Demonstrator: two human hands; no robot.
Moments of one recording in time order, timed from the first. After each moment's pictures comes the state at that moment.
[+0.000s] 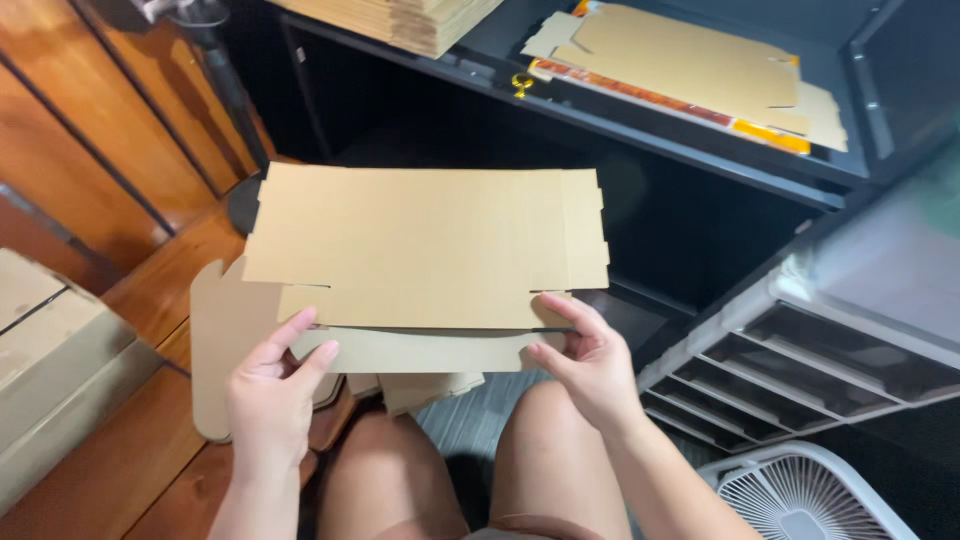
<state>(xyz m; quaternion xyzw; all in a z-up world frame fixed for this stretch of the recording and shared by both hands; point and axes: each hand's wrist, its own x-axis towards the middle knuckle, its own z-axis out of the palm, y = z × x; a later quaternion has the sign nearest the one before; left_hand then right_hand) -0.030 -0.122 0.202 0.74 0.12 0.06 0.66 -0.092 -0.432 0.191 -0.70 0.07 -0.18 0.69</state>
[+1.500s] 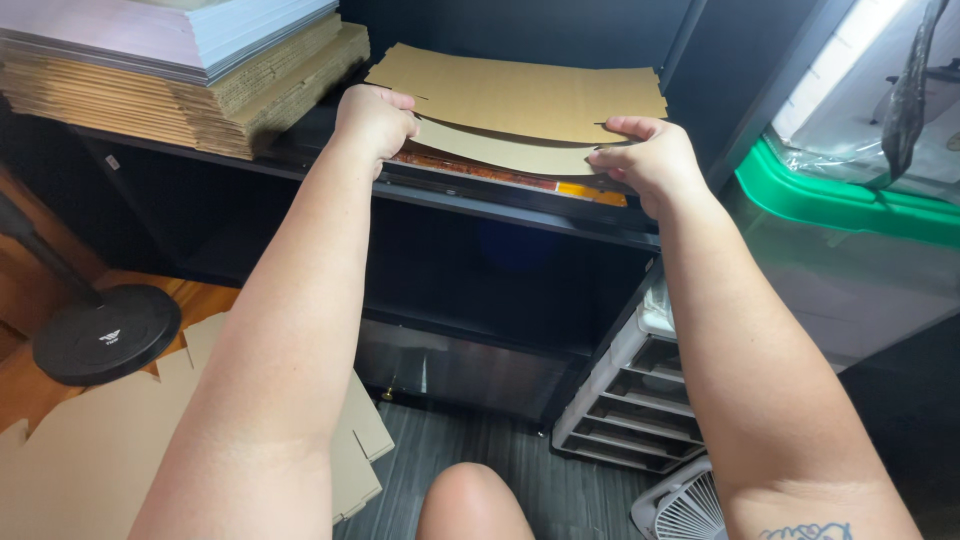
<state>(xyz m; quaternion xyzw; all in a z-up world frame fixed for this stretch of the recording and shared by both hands) 0.226 -0.470 0.403 0.81 -0.15 -0.04 0.57 0.031 -0.719 0.400 -0.75 0.27 -0.29 0.53</state>
